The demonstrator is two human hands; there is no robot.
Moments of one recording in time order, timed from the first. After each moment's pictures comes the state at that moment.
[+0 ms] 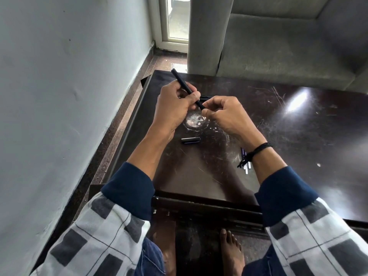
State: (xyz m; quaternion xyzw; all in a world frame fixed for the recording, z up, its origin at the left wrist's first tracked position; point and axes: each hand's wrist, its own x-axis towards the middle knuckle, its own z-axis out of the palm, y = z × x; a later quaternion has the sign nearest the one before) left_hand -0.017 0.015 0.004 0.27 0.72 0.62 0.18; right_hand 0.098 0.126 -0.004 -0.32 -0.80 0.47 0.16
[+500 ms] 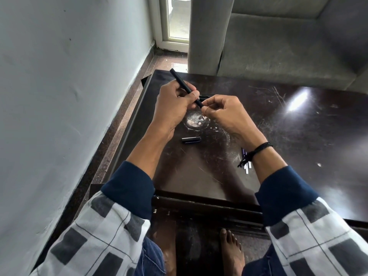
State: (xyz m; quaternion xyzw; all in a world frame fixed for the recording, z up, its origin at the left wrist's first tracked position) left_hand -0.018 0.015 0.004 0.26 0.70 0.63 0.19; right_hand 0.099 0.123 -0.001 -0.32 -0.79 0.50 0.16
